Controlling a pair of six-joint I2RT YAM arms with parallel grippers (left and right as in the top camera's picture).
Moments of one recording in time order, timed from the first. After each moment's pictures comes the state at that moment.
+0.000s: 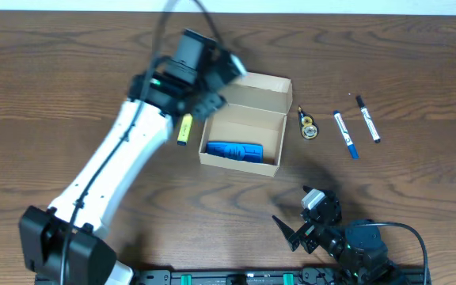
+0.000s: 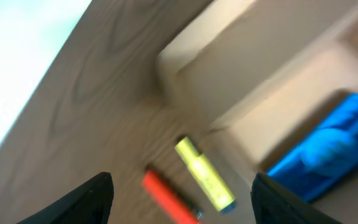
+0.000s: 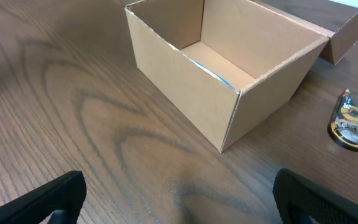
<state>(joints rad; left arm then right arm) -0.43 1.67 1.55 -0.83 -0.03 0.51 0.54 0.01 0.16 -0.59 -0.19 -0.06</state>
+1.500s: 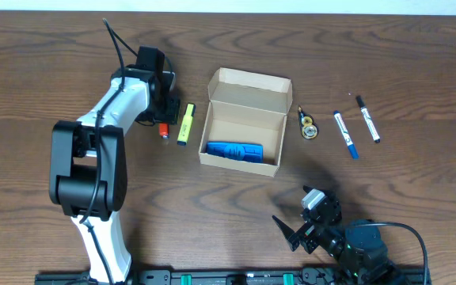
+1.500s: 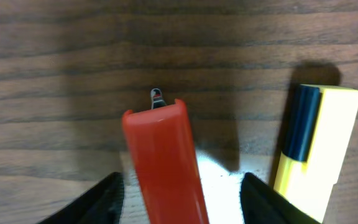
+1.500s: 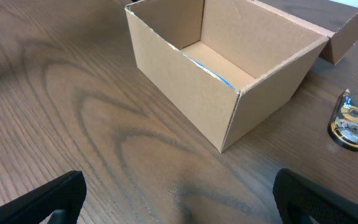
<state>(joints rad) -0.15 2.08 1.44 -0.73 0.07 -0.01 0.54 0.01 0.16 -0.59 -0.19 -0.06</state>
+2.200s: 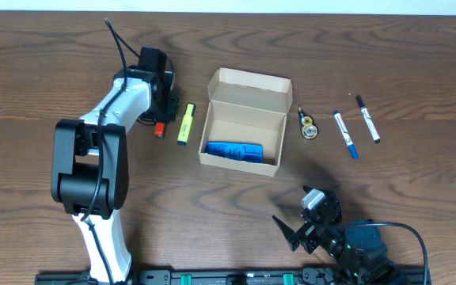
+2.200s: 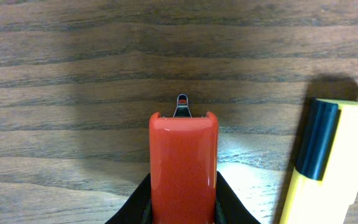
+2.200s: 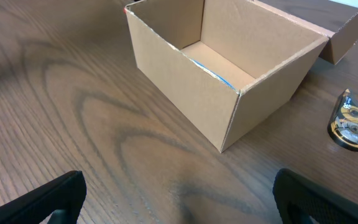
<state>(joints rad) -0.16 2.09 1.44 -0.71 0.03 -0.03 0.54 0.01 0.16 -0.59 -0.19 -0.06</state>
